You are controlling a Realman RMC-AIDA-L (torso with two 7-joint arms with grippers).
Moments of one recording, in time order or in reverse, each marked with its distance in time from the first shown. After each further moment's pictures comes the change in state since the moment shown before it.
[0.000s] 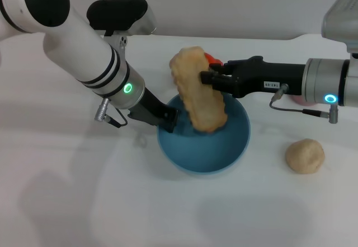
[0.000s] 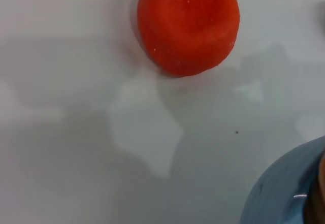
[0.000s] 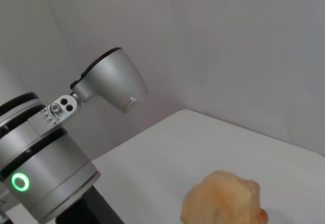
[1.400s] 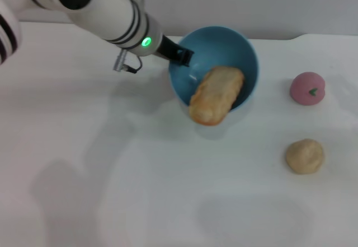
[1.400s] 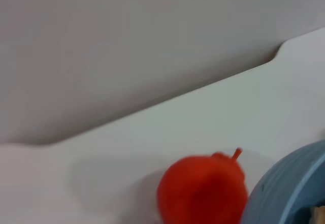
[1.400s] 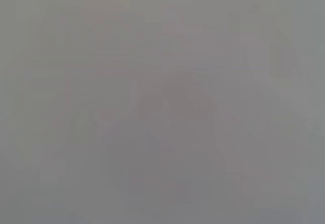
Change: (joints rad) left arm -0.083 -0.004 0.033 0.028 0.156 0.265 0.027; right arm -0.340 -0.003 0.388 0.085 0.468 -0.089 -0.113
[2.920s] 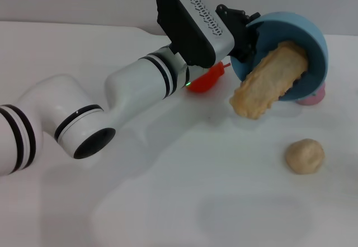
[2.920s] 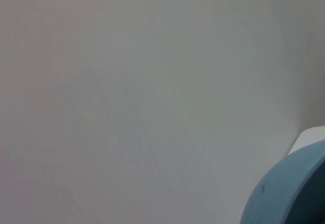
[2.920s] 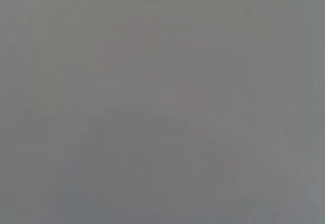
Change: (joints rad) left arm 0.085 -0.014 0.752 -0.295 0.001 1.370 0.107; right arm -0.048 0.004 0.157 0.127 0.016 -0.034 -0.002
